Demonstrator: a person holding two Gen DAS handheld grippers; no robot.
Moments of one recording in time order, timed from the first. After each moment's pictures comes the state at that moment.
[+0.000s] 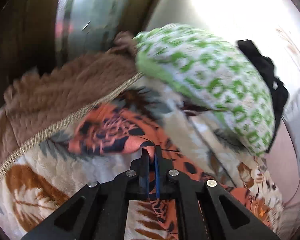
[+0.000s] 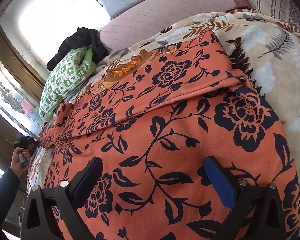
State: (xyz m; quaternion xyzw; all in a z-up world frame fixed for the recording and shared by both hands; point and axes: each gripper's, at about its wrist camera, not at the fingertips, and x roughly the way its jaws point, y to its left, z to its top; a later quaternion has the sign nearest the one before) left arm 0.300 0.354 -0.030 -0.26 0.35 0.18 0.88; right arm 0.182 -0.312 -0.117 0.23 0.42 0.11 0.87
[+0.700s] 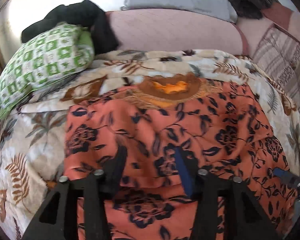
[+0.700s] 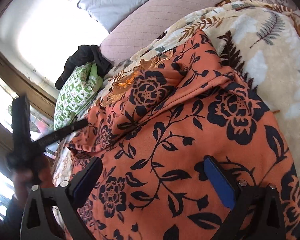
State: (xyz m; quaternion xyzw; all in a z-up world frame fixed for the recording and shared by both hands) left arm 0.252 -0.013 -0.056 0.05 0.42 -0.09 0.90; right arm 0.167 -0.343 -0.104 0.34 0.39 0.13 0.85
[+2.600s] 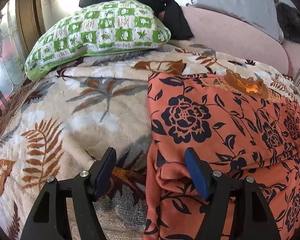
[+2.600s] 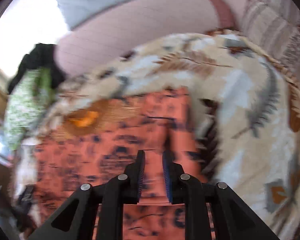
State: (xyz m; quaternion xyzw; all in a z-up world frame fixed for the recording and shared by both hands) left arm 0.257 0.091 -0.117 0.01 0.43 0.02 0.90; right arm 0.310 -0.348 -0.040 0.22 0.48 0.04 0.85
